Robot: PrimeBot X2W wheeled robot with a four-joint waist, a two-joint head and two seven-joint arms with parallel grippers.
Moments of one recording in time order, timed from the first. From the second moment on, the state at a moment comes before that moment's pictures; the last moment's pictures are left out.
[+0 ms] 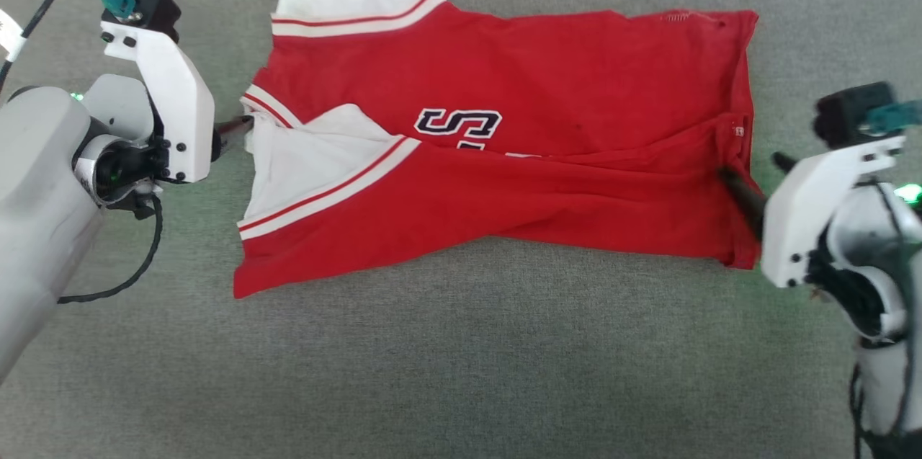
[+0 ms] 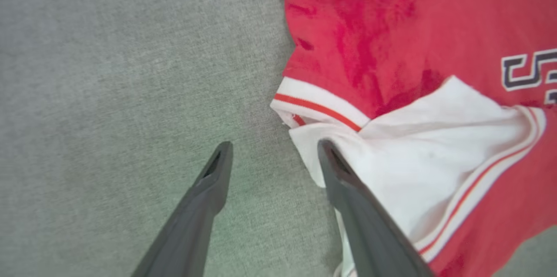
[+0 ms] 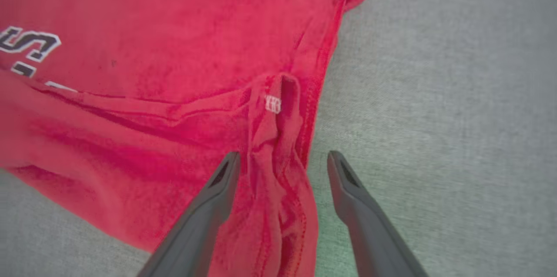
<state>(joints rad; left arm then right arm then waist) -1.16 0.63 -1.09 0.79 -1.20 -0.11 0.55 -0.42 -0.25 0.02 0.04 0.33 0.13 0.80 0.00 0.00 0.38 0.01</state>
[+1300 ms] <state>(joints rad) -0.75 0.87 -1.04 0.23 -1.39 0.21 0.50 -0.13 -0.05 -0.11 -0.18 0.20 0.13 0.48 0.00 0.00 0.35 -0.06</state>
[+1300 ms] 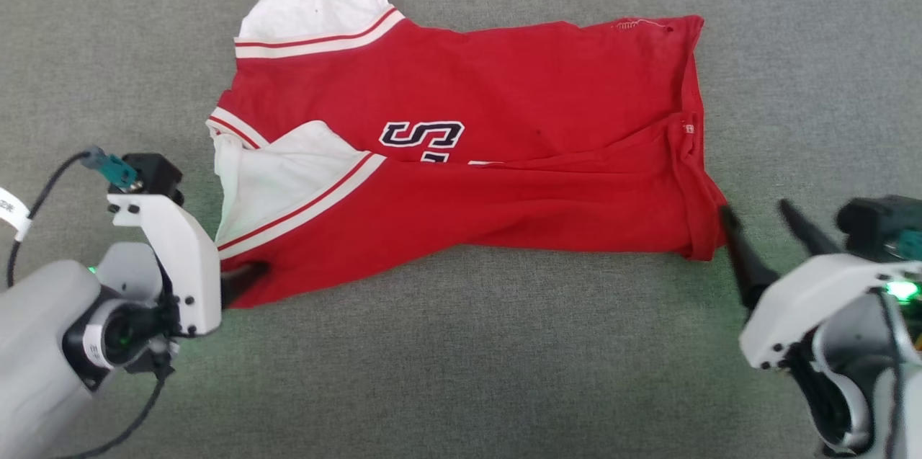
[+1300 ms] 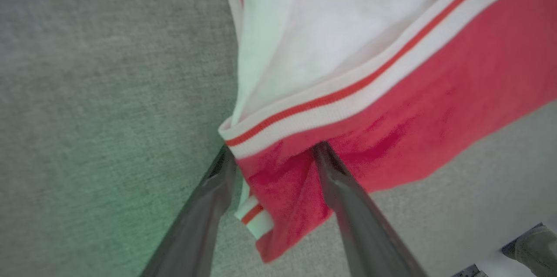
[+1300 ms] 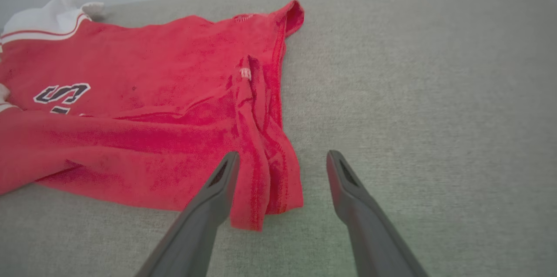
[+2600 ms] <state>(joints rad) -0.76 0.93 -1.04 0.10 -1.41 0.31 0.57 -0.29 -0.29 -0.06 -0.10 0.46 0.13 1.19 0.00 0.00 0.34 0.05</state>
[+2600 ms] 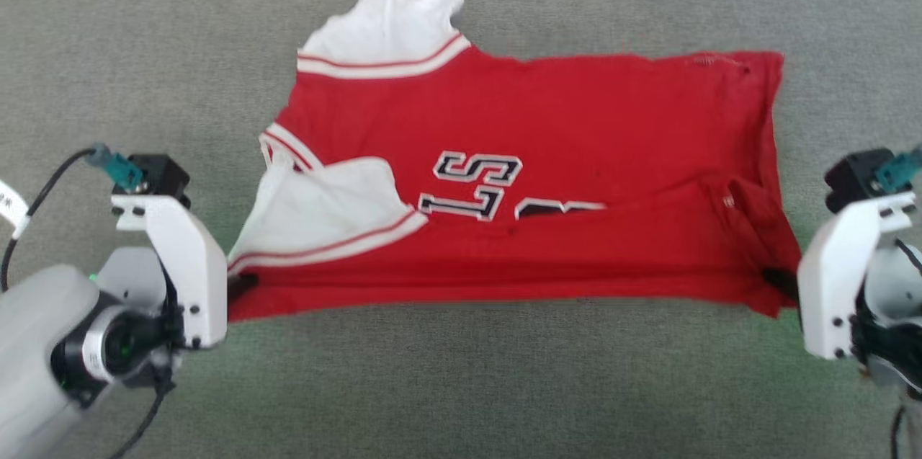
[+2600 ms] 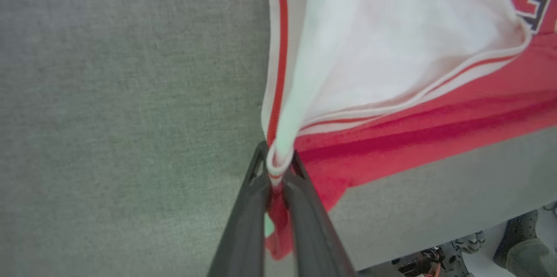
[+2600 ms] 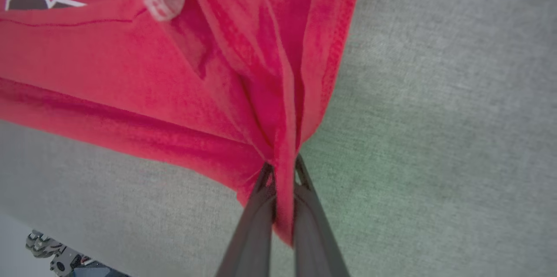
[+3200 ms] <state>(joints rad) -0.63 0.91 -1.06 0.02 -1.45 0.38 0.52 -0.15 -0.24 -0.08 -0.17 0.42 0.13 1.20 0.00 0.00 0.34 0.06</state>
